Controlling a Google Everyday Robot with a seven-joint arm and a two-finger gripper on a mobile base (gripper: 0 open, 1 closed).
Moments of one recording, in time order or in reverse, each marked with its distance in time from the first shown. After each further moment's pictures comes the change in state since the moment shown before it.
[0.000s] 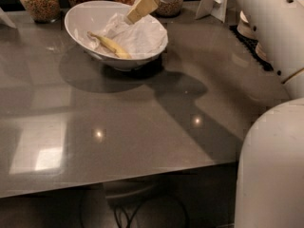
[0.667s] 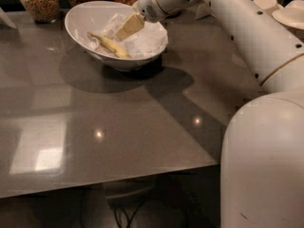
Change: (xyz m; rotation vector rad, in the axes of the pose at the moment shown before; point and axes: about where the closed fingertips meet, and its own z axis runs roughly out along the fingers) arm 0.026 0.048 0.057 -0.162 0.048 0.114
